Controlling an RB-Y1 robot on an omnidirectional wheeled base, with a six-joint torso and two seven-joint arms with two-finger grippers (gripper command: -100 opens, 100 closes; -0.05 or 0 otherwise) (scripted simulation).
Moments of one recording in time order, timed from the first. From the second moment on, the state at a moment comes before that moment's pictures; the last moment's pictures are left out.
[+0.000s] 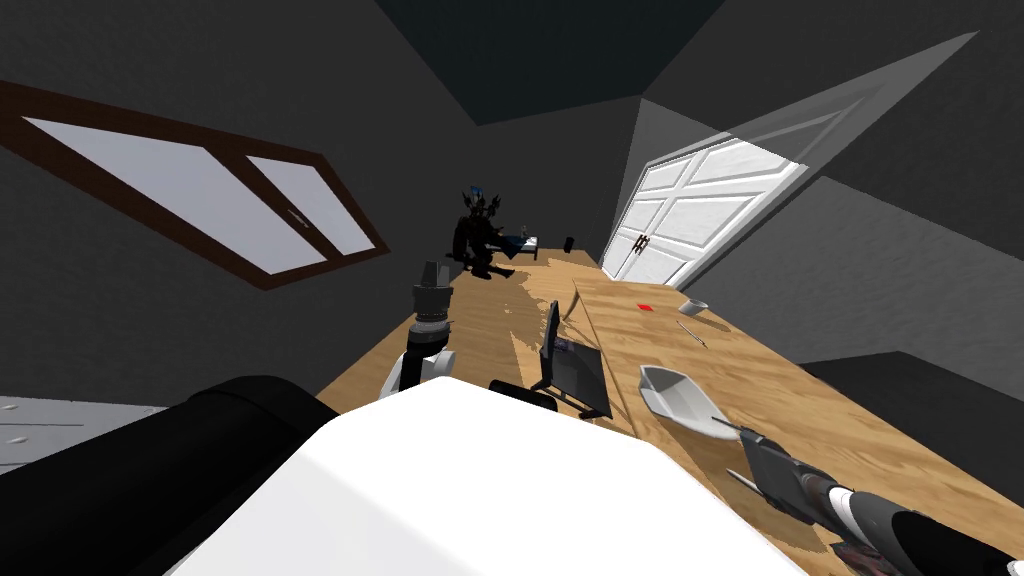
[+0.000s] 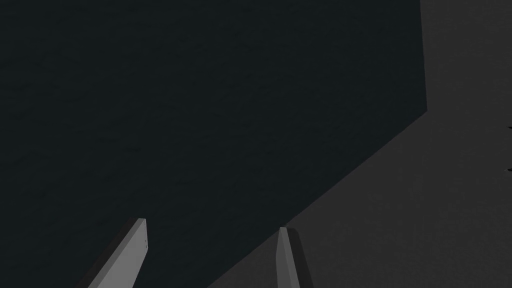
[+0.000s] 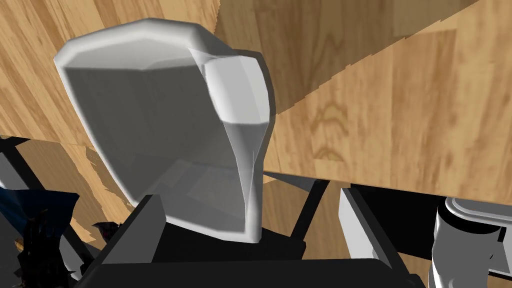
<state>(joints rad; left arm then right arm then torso) 0.52 0.02 0.04 -2.37 -0.12 -0.61 -0.06 0.84 -1.47 0.04 -1.55 0.93 -0.35 0.77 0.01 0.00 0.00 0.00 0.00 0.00</state>
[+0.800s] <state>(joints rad) 0.52 0.02 0.04 -2.37 -0.12 -0.61 -0.06 0.83 -1.48 0.05 -1.55 0.96 -0.34 0.79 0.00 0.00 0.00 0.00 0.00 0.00</state>
